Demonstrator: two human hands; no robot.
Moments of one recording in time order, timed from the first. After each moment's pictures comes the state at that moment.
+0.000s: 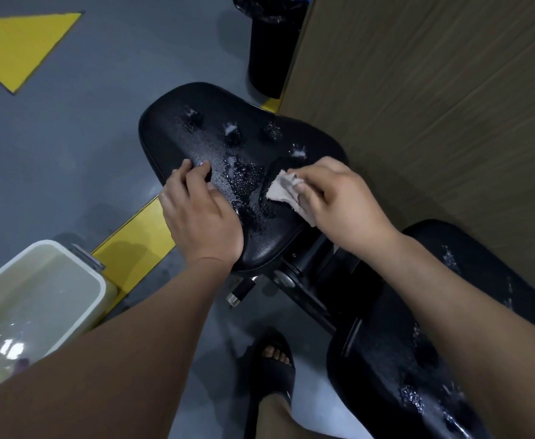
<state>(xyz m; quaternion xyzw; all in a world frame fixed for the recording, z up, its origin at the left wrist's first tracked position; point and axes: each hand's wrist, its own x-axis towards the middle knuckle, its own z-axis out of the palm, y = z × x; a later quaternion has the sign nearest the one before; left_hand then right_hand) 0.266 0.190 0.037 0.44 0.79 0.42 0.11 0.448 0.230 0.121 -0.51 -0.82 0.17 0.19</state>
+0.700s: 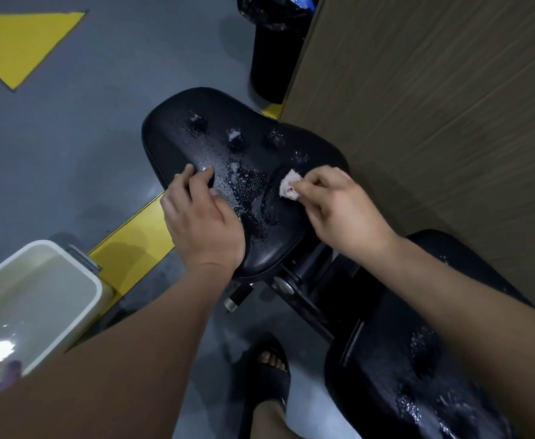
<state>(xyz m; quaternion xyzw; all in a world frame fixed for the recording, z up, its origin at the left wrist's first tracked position) 0.266 0.192 0.033 0.45 0.78 0.42 0.10 0.455 0.237 0.108 -0.43 -0.89 0.05 0.15</state>
